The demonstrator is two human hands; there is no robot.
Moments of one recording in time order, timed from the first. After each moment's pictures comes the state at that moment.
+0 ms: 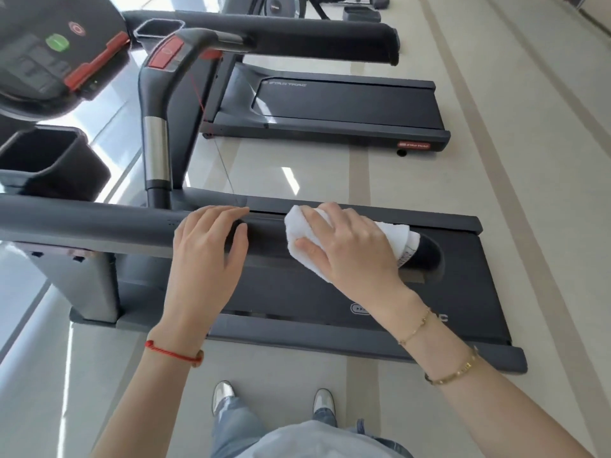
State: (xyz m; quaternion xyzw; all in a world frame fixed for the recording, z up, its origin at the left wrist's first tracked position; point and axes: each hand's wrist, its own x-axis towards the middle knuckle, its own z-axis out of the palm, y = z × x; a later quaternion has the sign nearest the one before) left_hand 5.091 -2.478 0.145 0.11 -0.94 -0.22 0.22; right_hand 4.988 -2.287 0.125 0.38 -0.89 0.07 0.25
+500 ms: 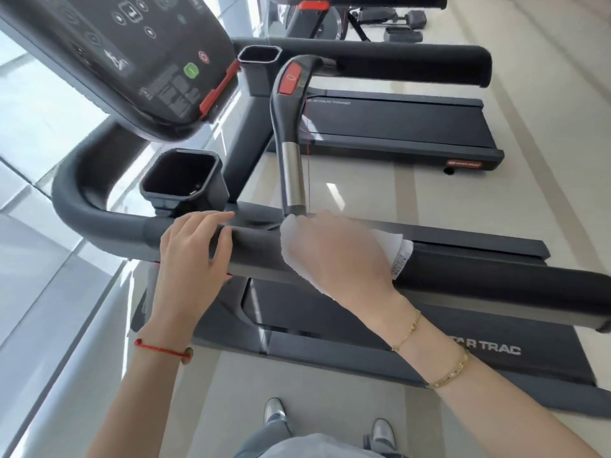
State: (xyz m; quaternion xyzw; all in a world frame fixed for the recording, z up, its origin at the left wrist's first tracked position) left_hand 5.134 -2.713 0.144 0.14 -0.94 -0.20 0.26; right_hand 5.029 -2.516 0.128 0.38 -0.89 0.08 0.24
